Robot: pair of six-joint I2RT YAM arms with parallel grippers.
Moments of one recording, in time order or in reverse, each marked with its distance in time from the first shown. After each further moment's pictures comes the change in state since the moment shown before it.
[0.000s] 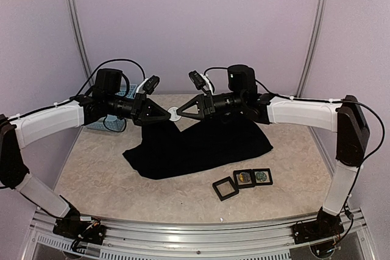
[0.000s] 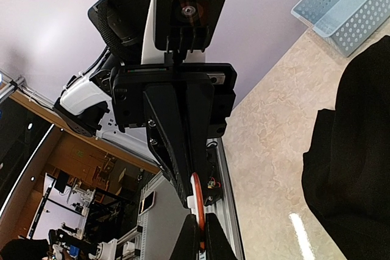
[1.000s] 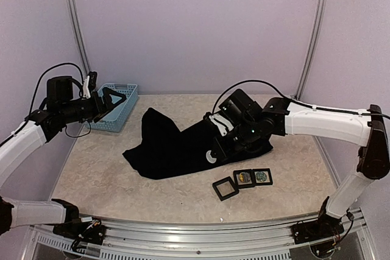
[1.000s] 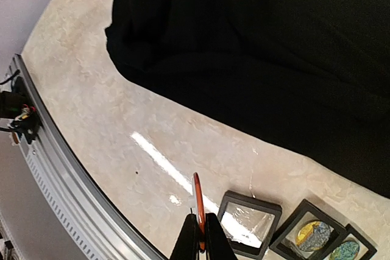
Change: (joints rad) left arm 0.278 -0.422 -0.208 -0.130 -0.588 0.050; right arm 0.167 -0.227 -0.091 -0.867 0.786 -0.399
